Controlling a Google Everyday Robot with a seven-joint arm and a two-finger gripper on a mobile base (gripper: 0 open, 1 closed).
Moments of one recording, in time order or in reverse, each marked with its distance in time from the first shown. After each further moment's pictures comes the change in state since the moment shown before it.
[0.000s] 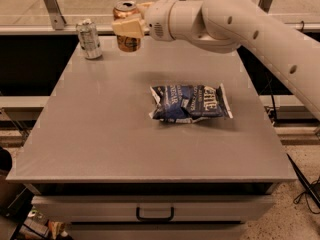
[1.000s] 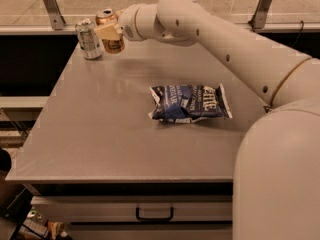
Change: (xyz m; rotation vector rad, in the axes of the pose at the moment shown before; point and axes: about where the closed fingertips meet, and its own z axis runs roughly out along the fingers) arm 0.037 -0.023 0.103 0.052 0.113 -0.017
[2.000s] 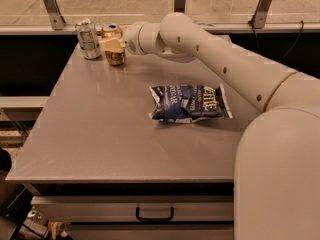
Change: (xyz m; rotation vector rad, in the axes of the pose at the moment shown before) arm 0.044 -0.002 0.018 -0.005 -0.022 0.081
